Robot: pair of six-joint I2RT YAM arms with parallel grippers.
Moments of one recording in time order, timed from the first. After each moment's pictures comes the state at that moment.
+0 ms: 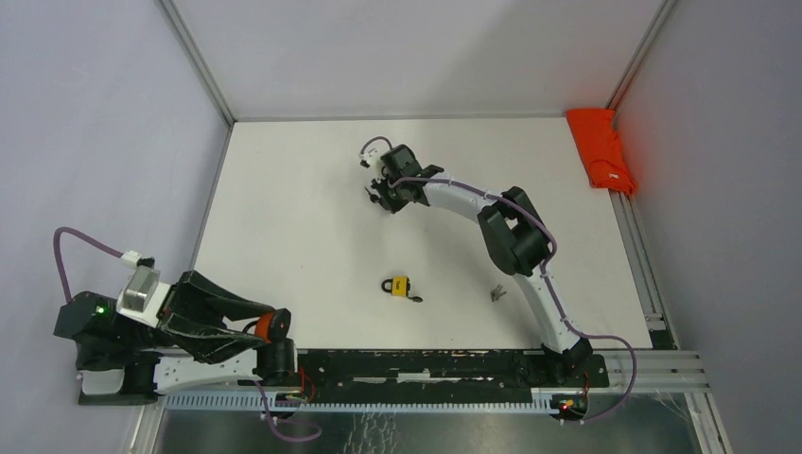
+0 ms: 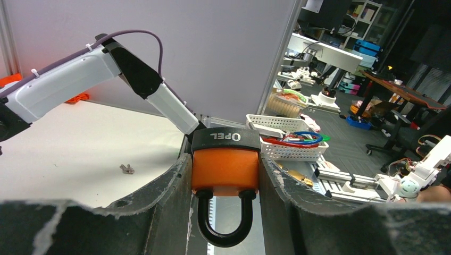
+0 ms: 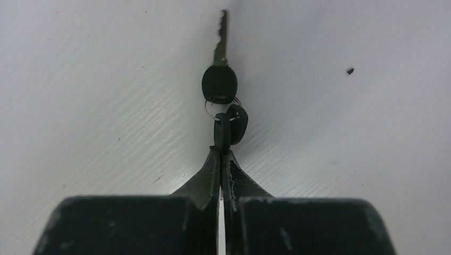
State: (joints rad) left arm -1.41 0.07 1.06 -0.66 0.08 -0.29; right arm 0.70 2.36 1.87 -0.37 -0.10 -0.08
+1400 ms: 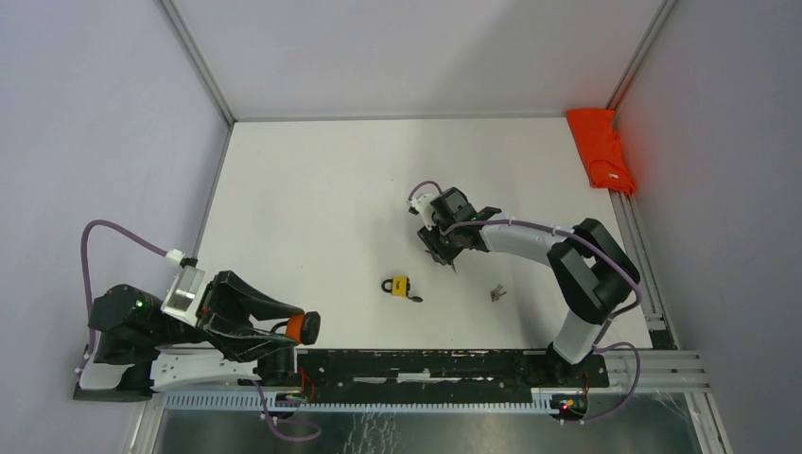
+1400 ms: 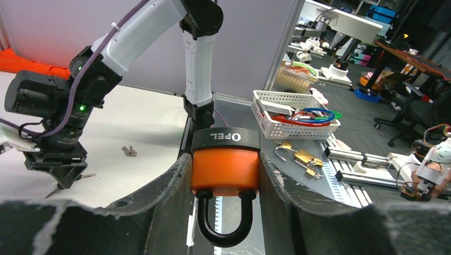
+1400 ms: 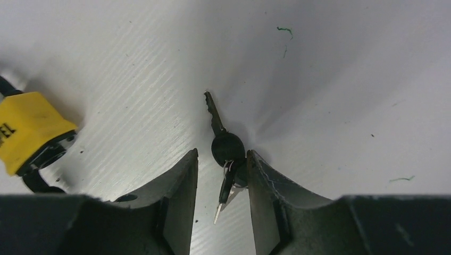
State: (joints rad) left arm -1.42 0.15 1.00 -0.64 0.09 -0.25; right arm 0.69 1.72 1.03 -0.31 -0.08 -0.09
